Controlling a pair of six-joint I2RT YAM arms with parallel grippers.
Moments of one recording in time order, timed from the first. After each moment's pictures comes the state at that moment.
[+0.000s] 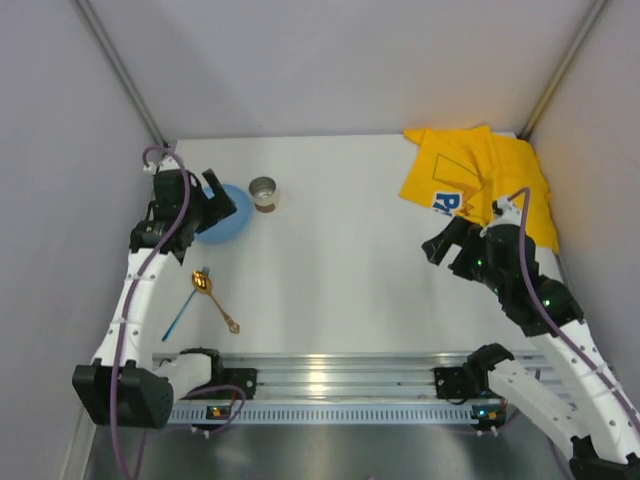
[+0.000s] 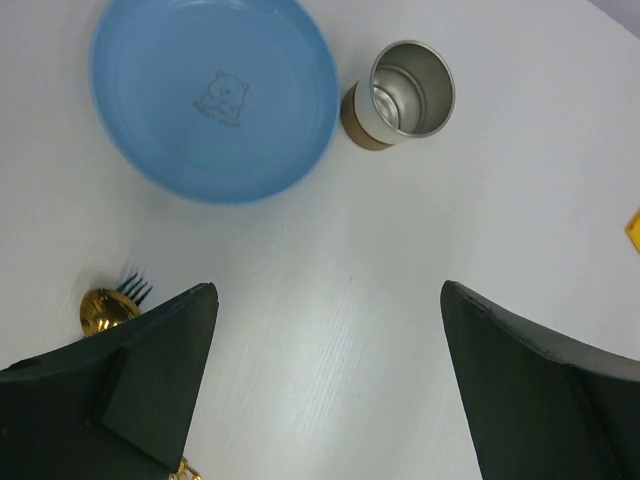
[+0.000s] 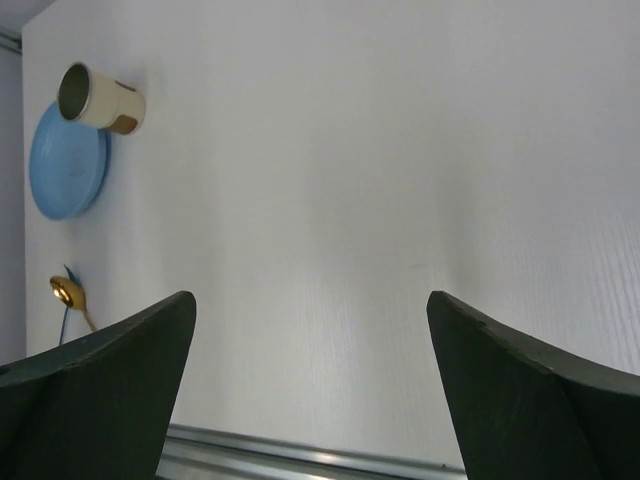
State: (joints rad) left arm -0.05 1.15 1.15 -0.61 -0.09 -0.51; right arm 0.42 0.63 0.84 -0.75 0.13 0.71
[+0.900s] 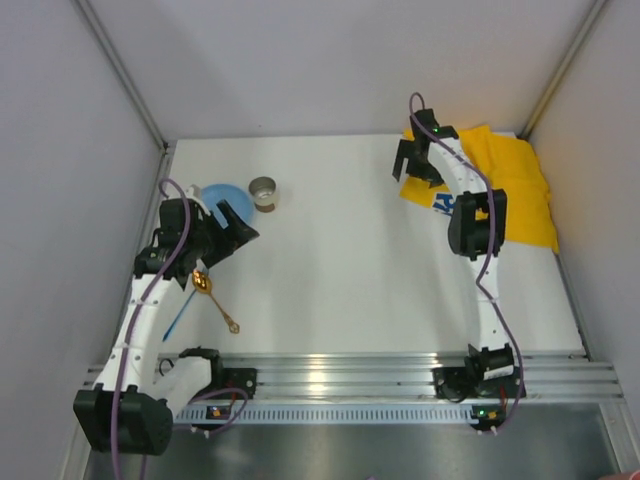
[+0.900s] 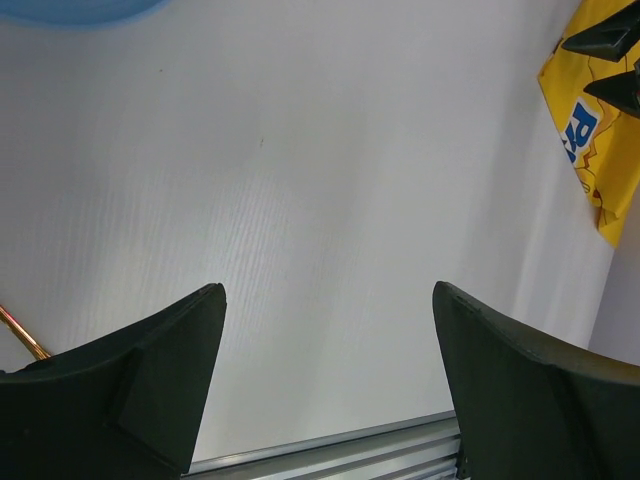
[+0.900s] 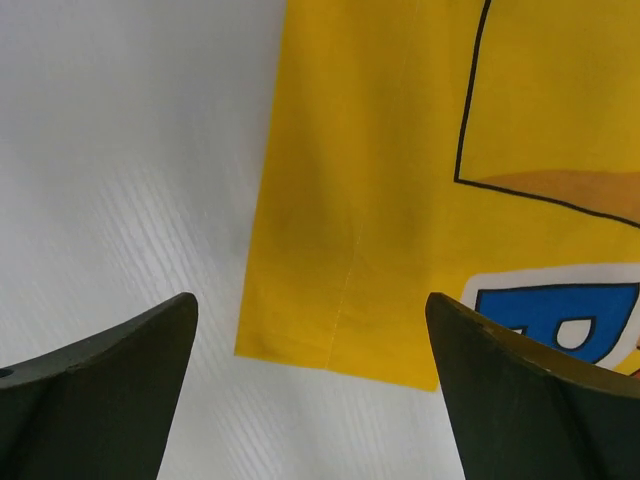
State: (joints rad) left arm -0.04 0.98 0.92 -0.64 0.26 -0.64; right arm 0.19 2.51 2.38 -0.95 0.16 0.39
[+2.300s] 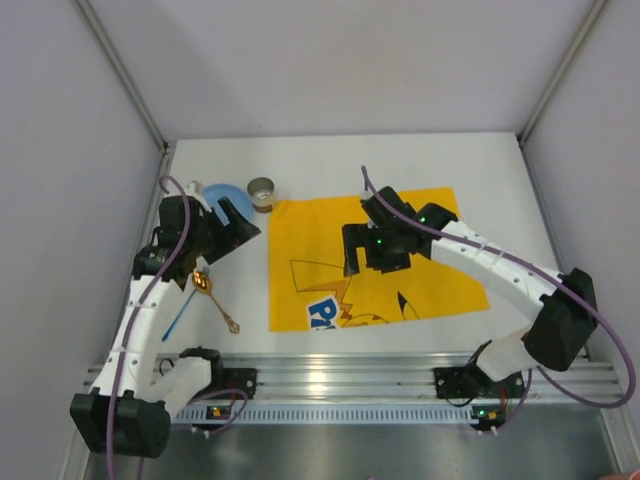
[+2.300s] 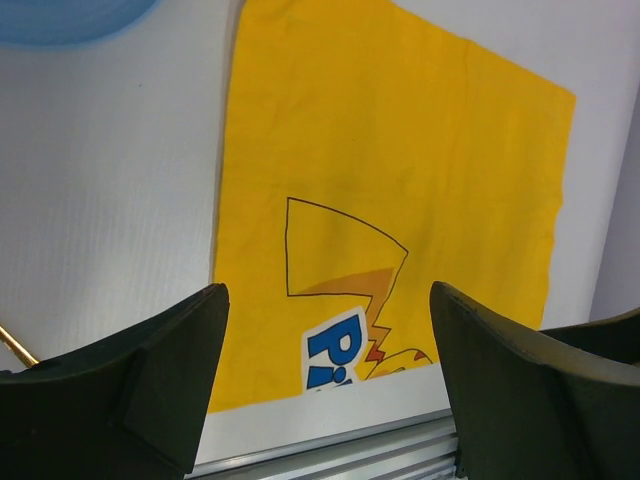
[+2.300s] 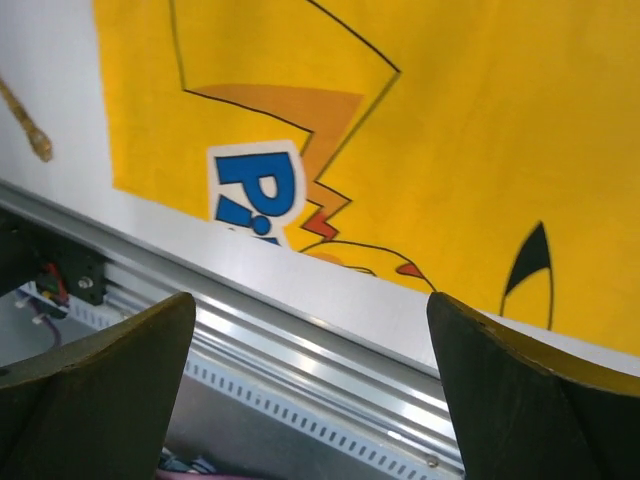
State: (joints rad) left arm -0.06 0.98 0.95 -0.65 0.25 -0.64; right arm 0.80 1.49 1.31 -0.87 -0.08 0.61
